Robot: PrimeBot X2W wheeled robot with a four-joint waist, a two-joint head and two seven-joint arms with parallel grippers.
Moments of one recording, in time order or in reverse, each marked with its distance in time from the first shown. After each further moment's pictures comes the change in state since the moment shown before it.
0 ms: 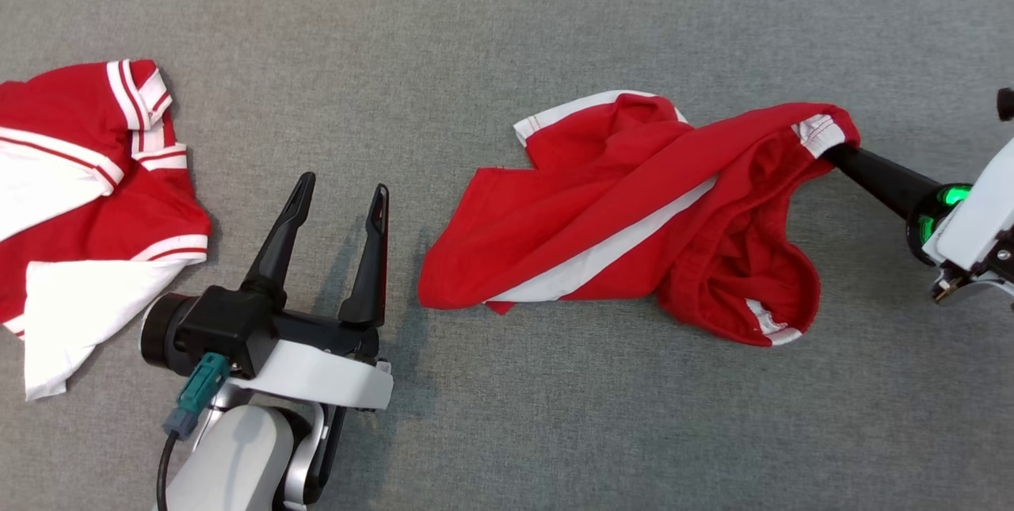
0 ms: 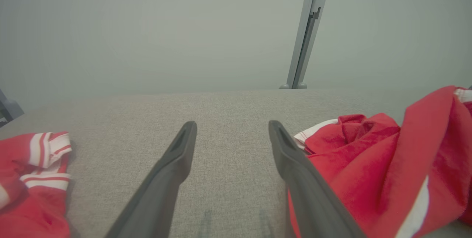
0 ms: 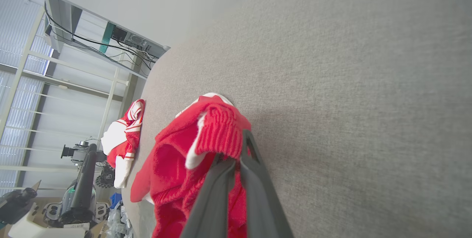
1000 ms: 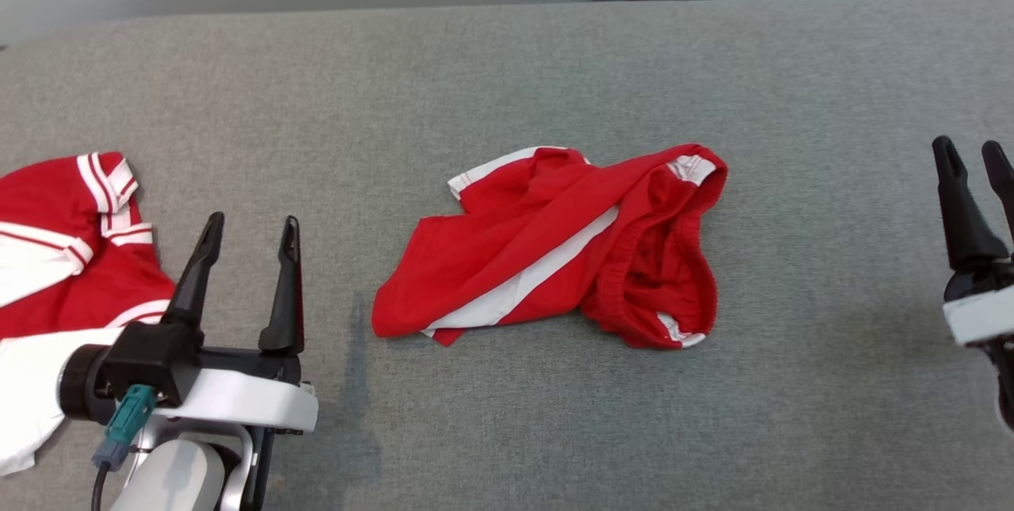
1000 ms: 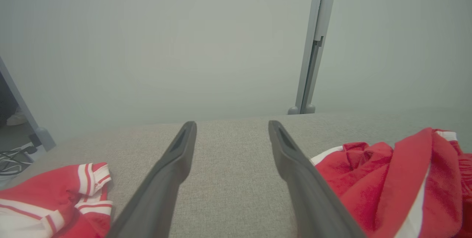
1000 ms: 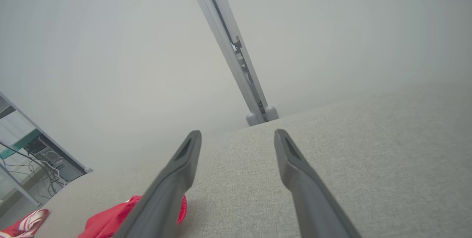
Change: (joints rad) left arm 0.080 0.065 0.085 0.022 -0.014 0.030 -0.010; right arm 0.341 0.189 -0.374 0.086 -0.576 0.000 -0.532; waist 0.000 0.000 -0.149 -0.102
